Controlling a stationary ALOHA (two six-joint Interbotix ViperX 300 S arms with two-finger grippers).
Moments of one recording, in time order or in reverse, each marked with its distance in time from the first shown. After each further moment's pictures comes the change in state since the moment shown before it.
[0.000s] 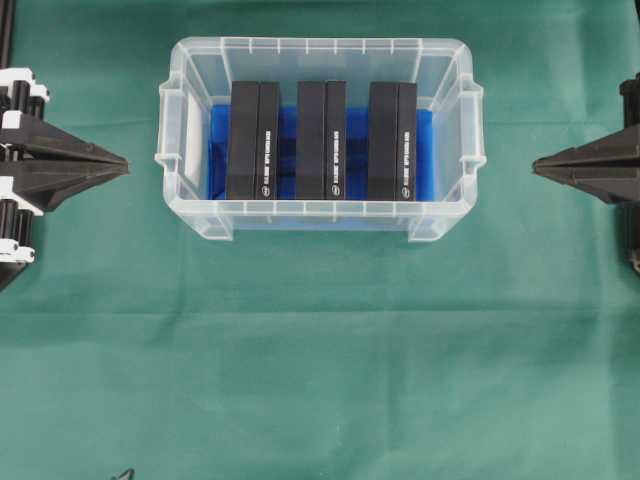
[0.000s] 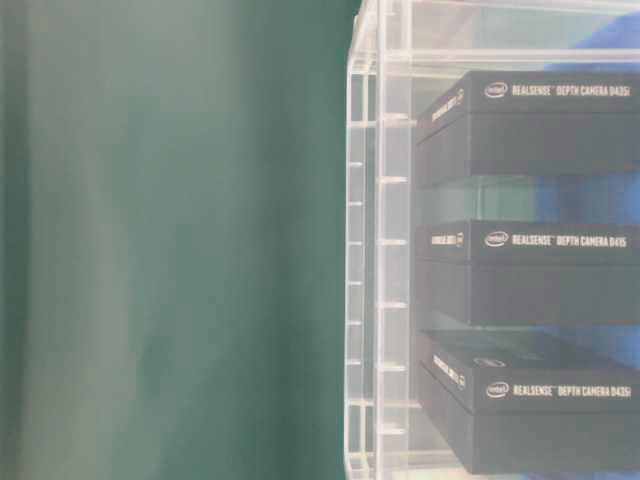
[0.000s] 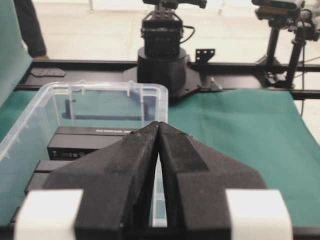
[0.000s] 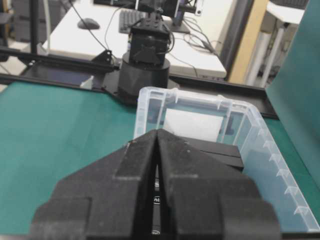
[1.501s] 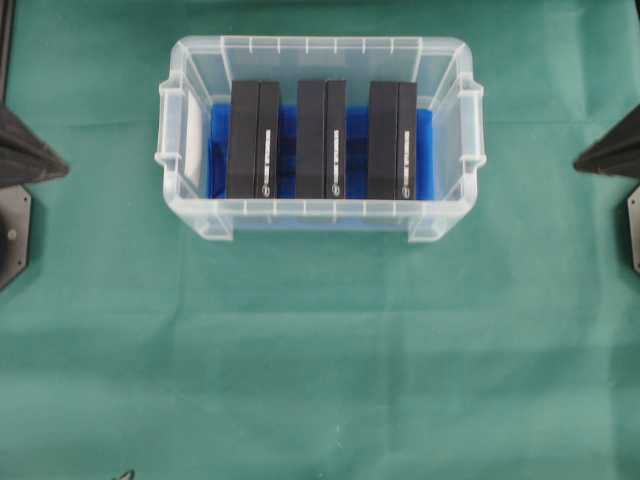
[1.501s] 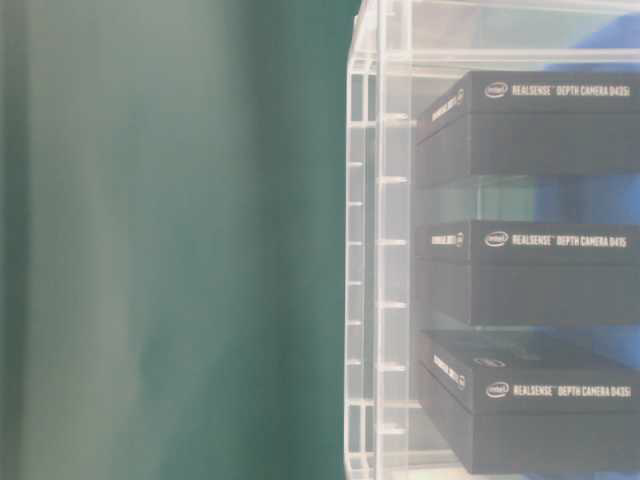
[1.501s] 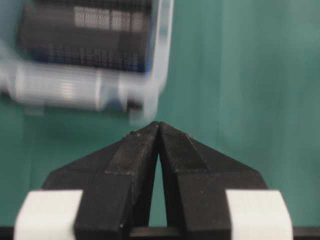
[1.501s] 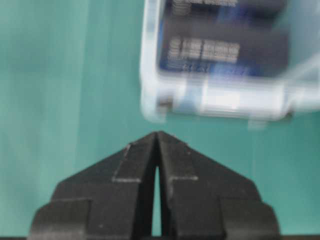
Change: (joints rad) left arm -0.006 0.109 -0.554 0.023 1.387 -0.153; right arm -0.002 0.183 -0.609 -0.003 1.384 0.086
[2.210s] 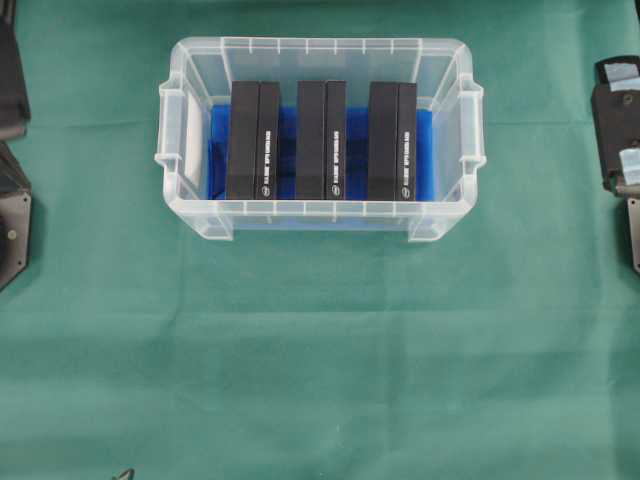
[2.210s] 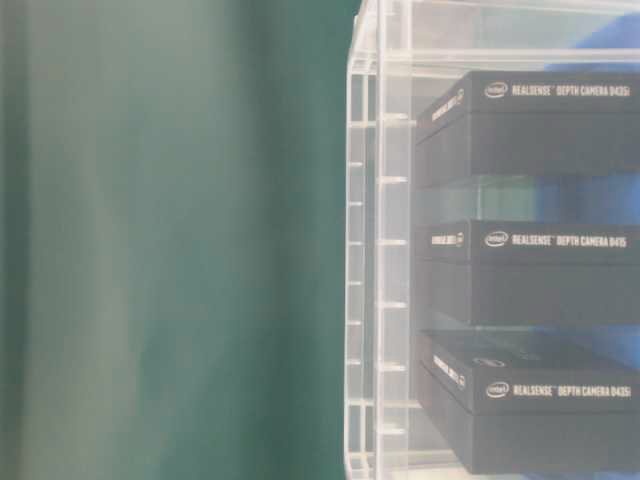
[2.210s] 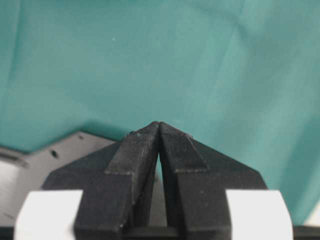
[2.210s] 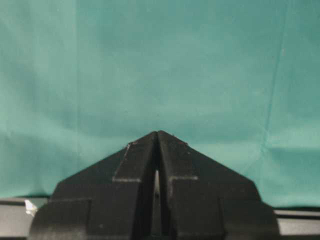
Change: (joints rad) left arm -0.020 0.124 -0.091 0.000 0.325 -0.284; right arm 0.000 0.140 -0.067 0.000 0.342 0.005
